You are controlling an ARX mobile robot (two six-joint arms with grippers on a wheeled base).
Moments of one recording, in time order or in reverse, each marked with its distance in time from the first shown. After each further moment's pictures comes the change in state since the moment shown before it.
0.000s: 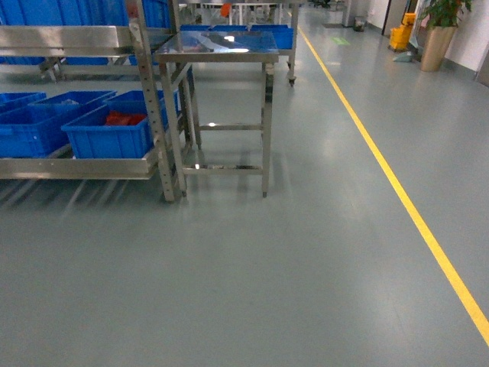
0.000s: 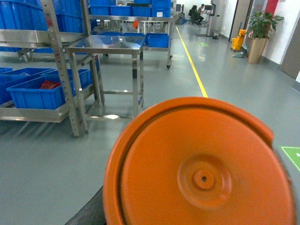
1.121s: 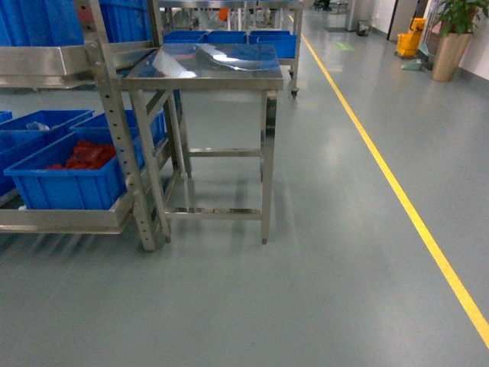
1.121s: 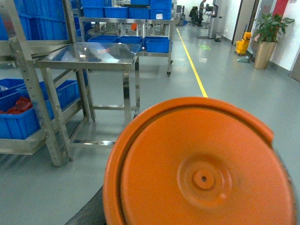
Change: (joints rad) left arm 0.000 0.000 0.000 -0.005 -0.001 0.000; right arm 0.000 0.000 0.000 0.000 0.000 0.000
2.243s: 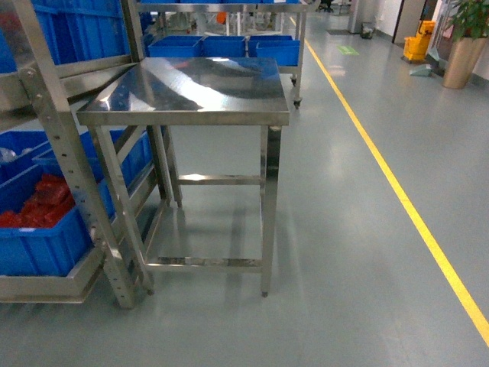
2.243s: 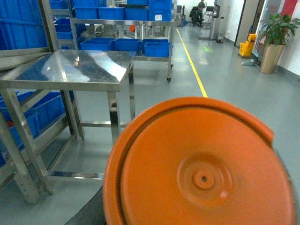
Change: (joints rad) left arm 0.000 0.000 0.000 -0.001 0.000 0.000; right arm 0.000 0.000 0.000 -0.001 0.000 0.000
